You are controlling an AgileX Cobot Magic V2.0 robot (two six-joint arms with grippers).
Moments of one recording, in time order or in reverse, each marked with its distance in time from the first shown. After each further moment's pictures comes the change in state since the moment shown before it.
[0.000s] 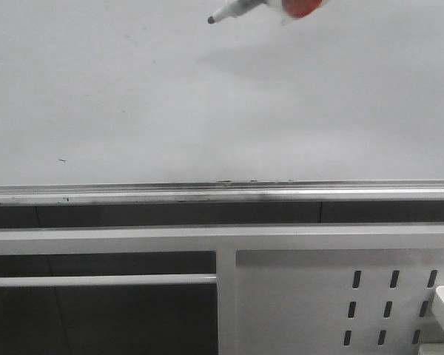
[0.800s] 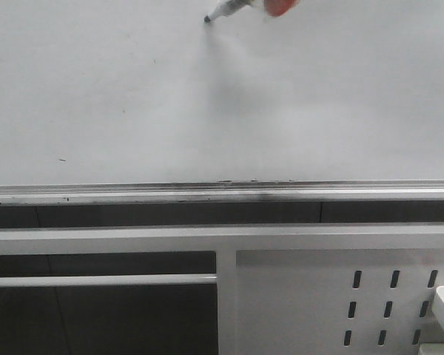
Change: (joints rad) left arm 0.000 0.000 0.000 -0.004 -0.016 0.000; right arm 0.000 0.139 -0.058 -0.020 -0.106 0.000
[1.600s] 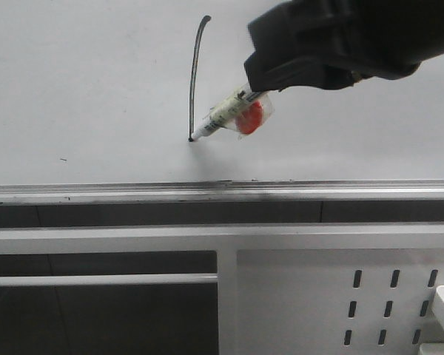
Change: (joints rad) left arm 0.000 0.000 0.000 0.000 -0.032 0.000; right arm 0.008 0.230 -0.002 -0.002 -0.008 0.000
